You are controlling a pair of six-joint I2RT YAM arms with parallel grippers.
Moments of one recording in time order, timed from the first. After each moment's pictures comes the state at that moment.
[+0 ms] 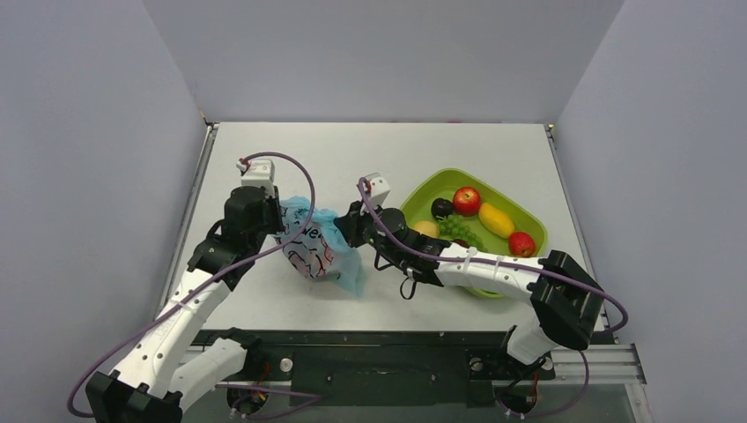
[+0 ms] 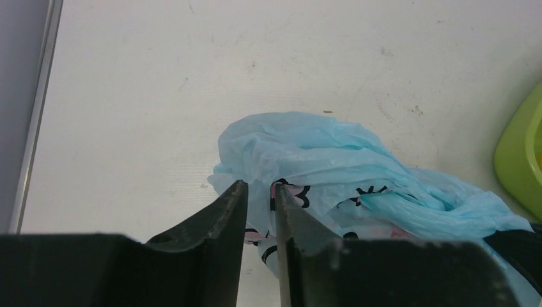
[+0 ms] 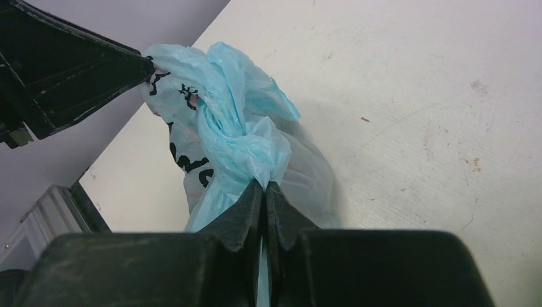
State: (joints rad) left arm -0.39 0.92 0.87 -0.44 -0.37 -0.22; right arm 1.01 1.53 0.96 0.35 0.22 0.45
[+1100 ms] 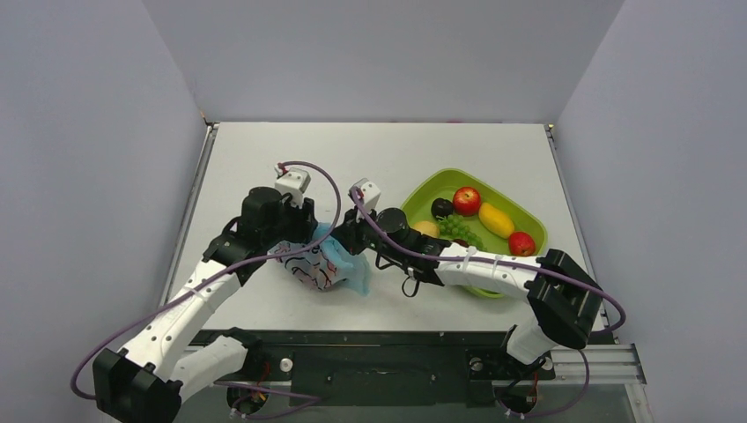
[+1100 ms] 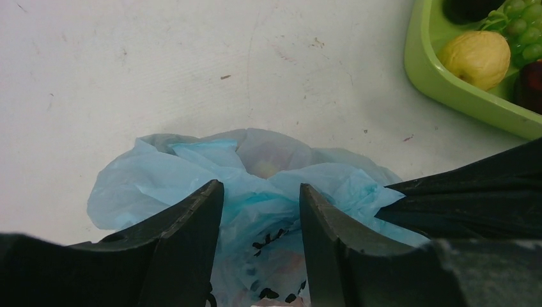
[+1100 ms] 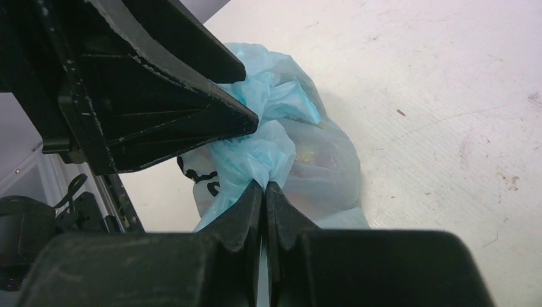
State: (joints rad) left arm -0.45 0.97 0.83 -0.39 -0.01 -0.13; right arm 0.99 1.54 0.94 0.36 0.00 0.34
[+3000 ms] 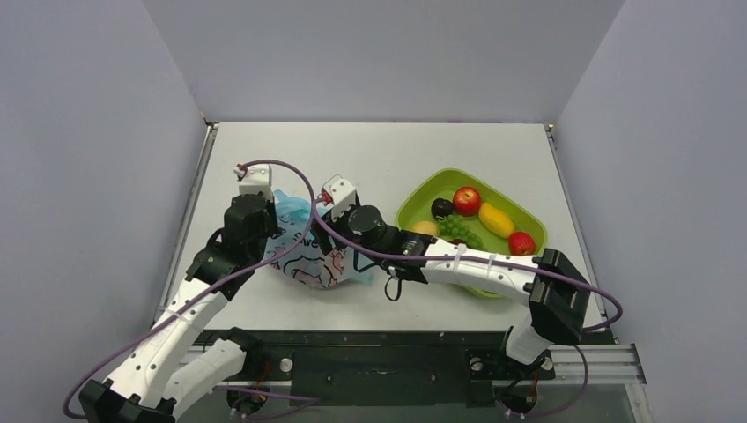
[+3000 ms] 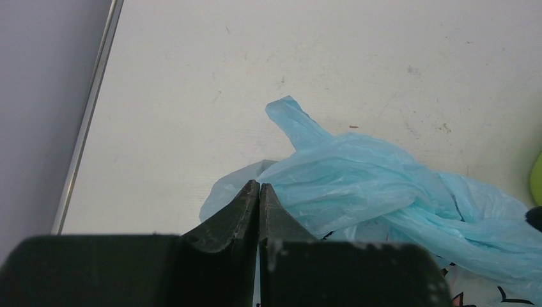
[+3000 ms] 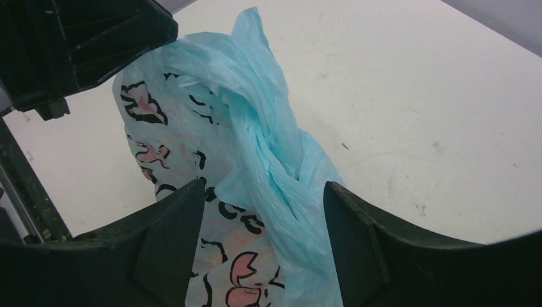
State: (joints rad) left arm -0.45 0.86 0.84 -0.41 -0.49 -0.18; right arm 1.11 1.58 1.18 0.11 0.27 0.10
